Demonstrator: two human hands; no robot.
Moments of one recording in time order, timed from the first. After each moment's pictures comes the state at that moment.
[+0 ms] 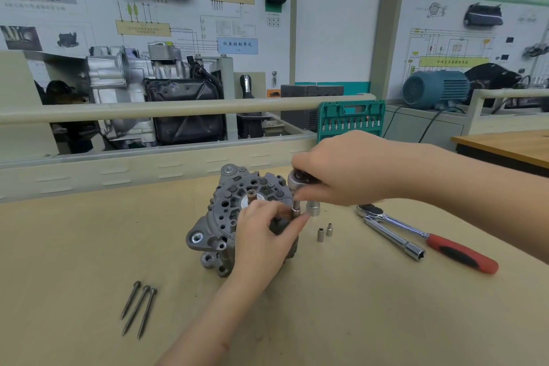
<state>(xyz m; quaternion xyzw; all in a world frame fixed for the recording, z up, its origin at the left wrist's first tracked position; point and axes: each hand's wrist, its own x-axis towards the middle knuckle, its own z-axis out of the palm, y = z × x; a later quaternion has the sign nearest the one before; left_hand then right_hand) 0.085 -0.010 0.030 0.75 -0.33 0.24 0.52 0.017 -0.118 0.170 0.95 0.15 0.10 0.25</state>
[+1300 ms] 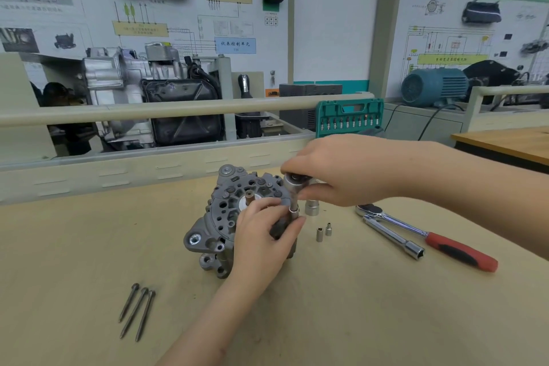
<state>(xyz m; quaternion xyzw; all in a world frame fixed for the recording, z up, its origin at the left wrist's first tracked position) 0.088 -0.009 0.025 0.75 -0.36 0.25 0.50 0.016 -0.120 0.171 0.95 0.20 0.07 0.21</state>
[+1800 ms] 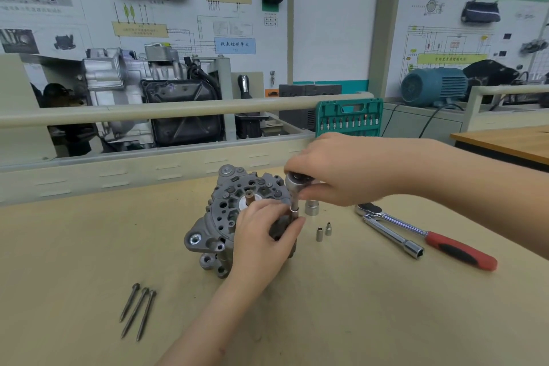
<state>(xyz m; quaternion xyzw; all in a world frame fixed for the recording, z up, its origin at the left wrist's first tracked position) 0.089 -0.010 0.024 0.75 -0.37 0.26 0.48 0.018 -0.121 0.171 0.95 0.20 0.08 0.23</state>
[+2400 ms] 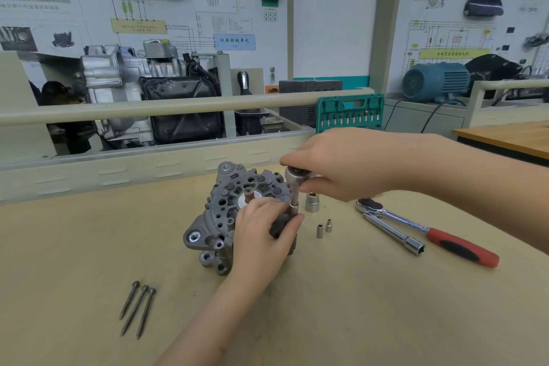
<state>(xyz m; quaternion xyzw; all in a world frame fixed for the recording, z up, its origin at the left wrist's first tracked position) 0.088 -0.008 0.023 0.76 -0.37 0.28 0.46 0.018 -0.122 0.173 0.95 0.20 0.08 0.22</state>
